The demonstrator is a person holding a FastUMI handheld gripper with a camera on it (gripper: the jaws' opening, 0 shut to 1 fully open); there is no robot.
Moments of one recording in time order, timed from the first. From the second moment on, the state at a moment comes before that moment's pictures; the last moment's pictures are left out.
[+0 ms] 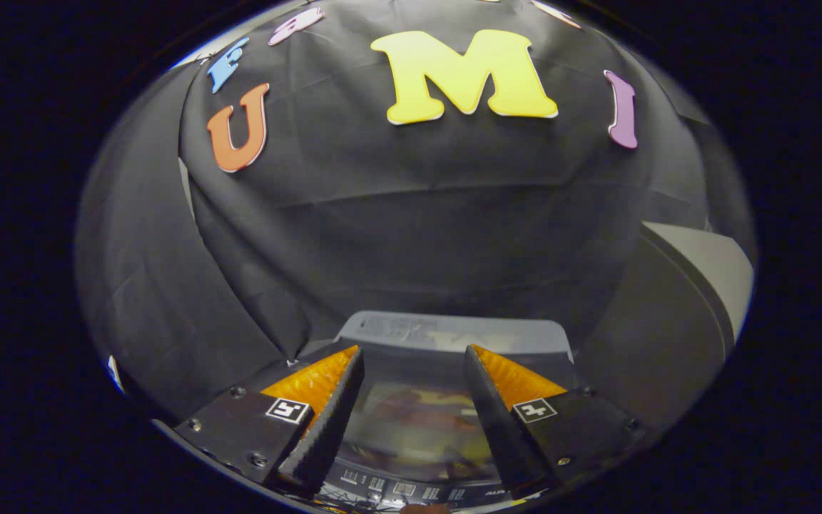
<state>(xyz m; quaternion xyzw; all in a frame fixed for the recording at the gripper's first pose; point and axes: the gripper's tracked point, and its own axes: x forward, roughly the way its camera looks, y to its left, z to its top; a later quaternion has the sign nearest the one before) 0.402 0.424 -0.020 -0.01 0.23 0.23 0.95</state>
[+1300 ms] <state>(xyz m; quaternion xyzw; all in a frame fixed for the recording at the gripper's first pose) 0.113 0.111 0.007 0.01 0.12 0.16 0.98</state>
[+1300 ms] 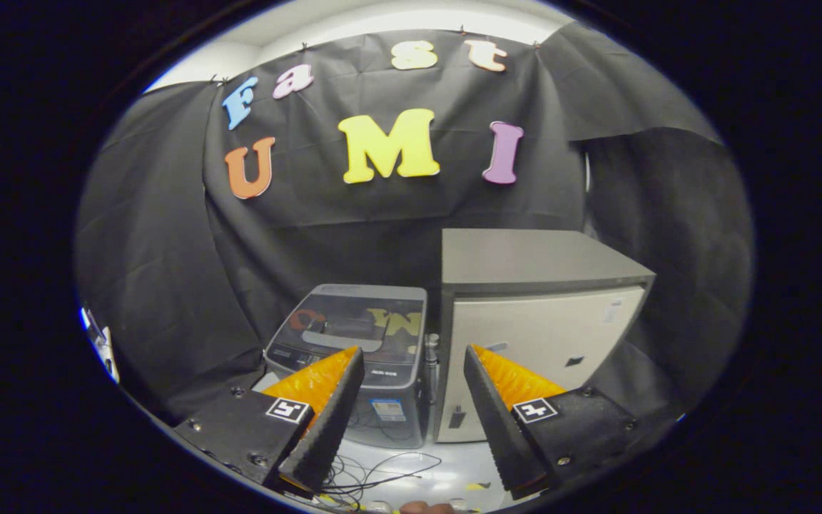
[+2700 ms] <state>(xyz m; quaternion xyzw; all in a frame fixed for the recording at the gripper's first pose) 0.039 -0.025 -0.007 0.01 0.04 0.14 0.99</state>
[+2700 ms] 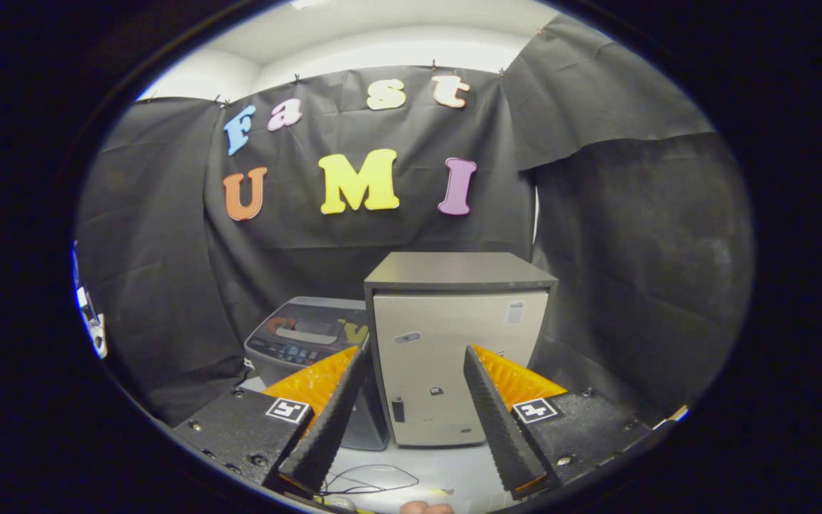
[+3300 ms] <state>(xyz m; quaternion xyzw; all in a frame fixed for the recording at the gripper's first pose) 0.047 -0.031 -0.001 0.01 0.04 0.14 0.99</state>
